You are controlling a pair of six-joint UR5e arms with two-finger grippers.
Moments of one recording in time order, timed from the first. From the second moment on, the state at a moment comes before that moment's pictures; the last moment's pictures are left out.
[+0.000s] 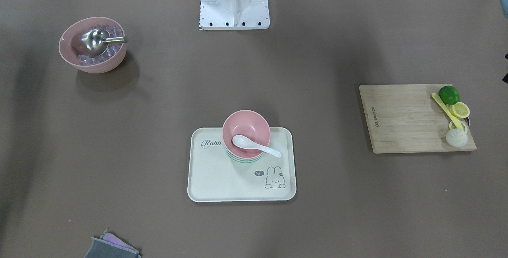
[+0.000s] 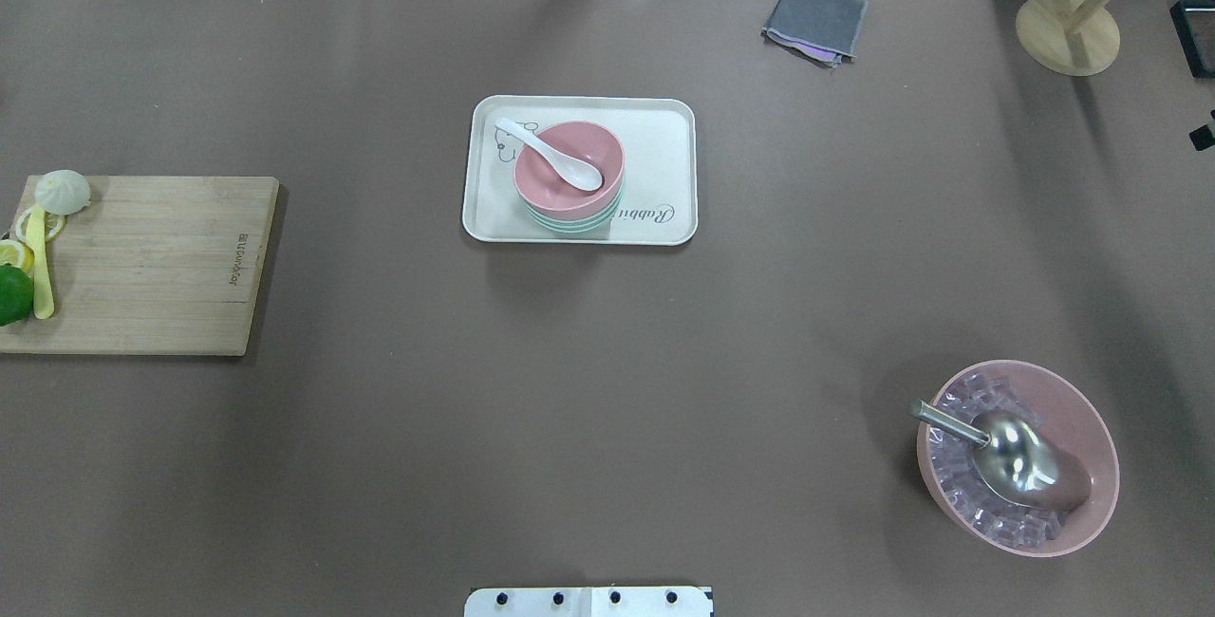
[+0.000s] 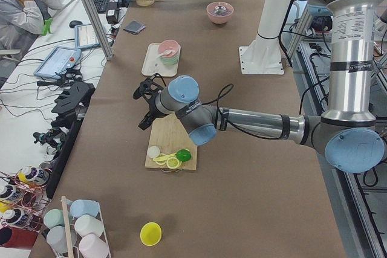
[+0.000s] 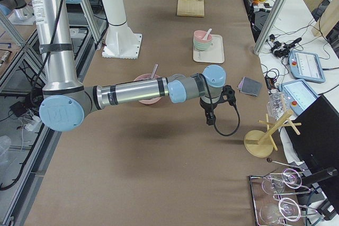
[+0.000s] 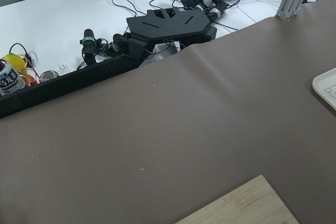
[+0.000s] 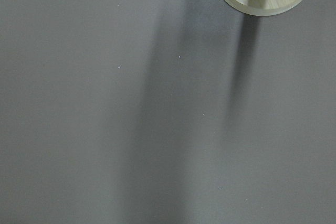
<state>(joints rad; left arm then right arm) -1.45 -1.53 -1.67 -2.48 -2.33 -0.37 1.42 -1.47 1.66 -1.47 2.40 0.09</state>
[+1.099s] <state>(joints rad) -1.44 -1.46 -1.56 -2.45 -2.40 -0.59 1.42 -1.50 1.72 -1.46 2.36 0.11</state>
